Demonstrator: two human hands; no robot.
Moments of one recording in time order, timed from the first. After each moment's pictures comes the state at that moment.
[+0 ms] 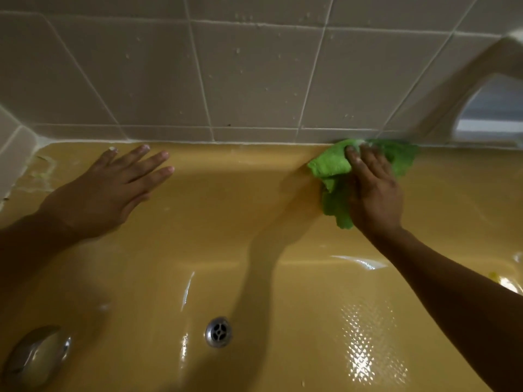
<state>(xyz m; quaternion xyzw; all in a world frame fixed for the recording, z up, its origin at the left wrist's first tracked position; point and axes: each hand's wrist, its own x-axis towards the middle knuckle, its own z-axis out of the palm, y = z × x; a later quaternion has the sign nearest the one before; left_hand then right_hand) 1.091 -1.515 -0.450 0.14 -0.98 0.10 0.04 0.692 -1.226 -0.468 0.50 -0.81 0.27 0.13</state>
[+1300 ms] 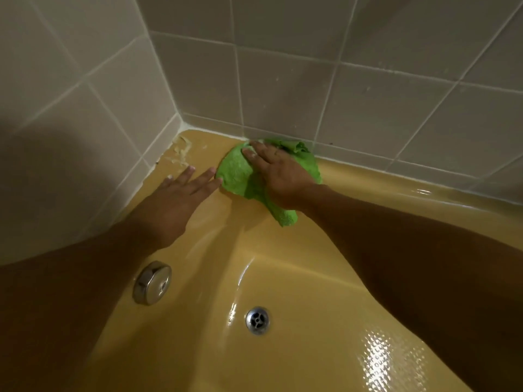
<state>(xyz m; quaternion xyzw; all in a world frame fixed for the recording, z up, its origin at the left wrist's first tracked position) 1.173 -1.432 -0.419 0.43 -0.90 -0.03 -0.09 0.901 -1.419 -0.413 0.78 -0.61 0.07 -0.10</state>
